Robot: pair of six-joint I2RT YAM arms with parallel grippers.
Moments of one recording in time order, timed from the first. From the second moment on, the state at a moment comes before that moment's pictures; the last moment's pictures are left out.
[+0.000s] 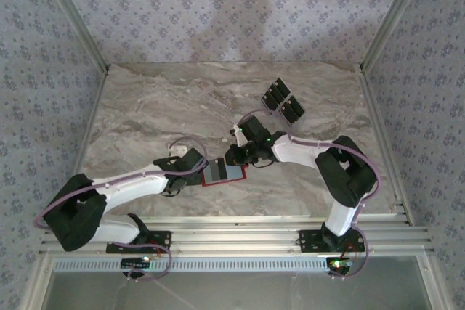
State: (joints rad) left arm -0.81 1.32 0.61 -0.57 -0.48 -0.83; right arm 0.74 1.75 1.01 -0.21 -0.43 0.56
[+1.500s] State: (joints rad) left arm -0.80 1.43 0.63 -0.52 -0.46 -0.80; right arm 0.81 1.94 1.18 -0.30 -0.38 0.51
